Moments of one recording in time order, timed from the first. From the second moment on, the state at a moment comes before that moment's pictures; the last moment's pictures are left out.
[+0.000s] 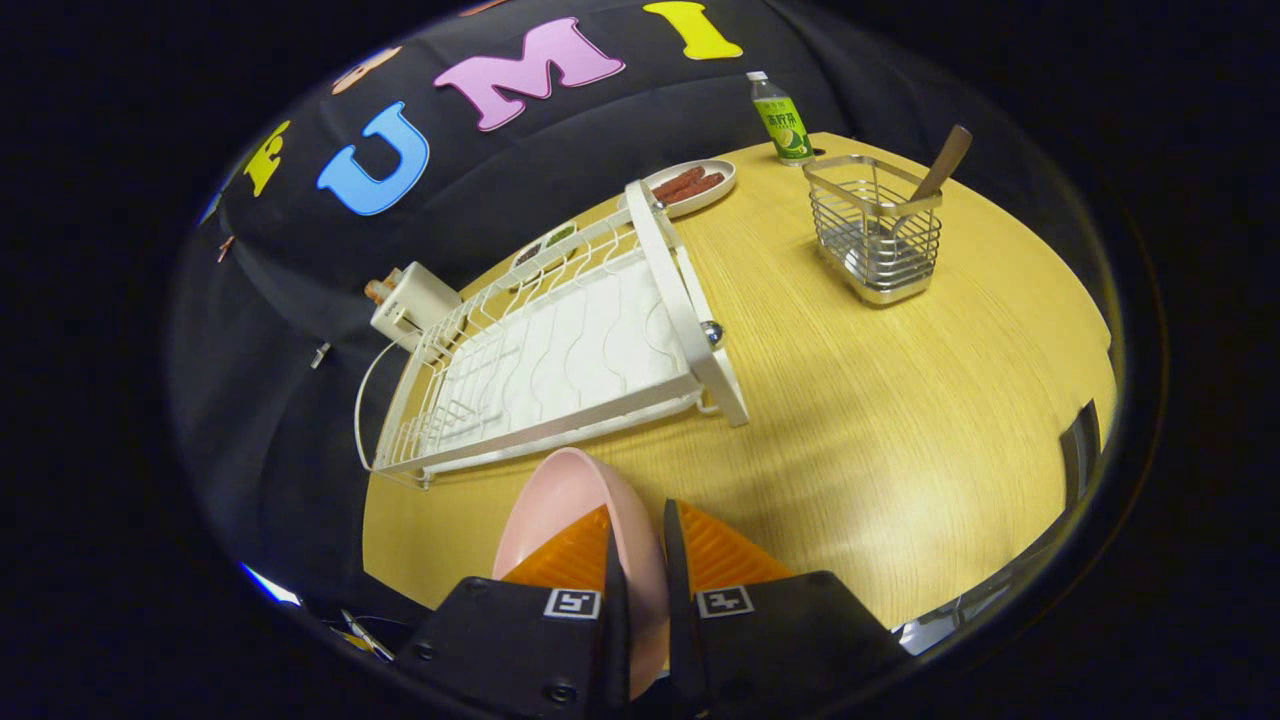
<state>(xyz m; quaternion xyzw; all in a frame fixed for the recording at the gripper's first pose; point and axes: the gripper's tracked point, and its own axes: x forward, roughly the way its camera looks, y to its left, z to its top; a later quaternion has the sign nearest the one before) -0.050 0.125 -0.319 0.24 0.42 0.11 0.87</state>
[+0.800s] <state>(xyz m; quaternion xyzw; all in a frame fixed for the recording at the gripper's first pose) -0.018 -0.005 -0.262 0.11 0.32 0.09 0.94</state>
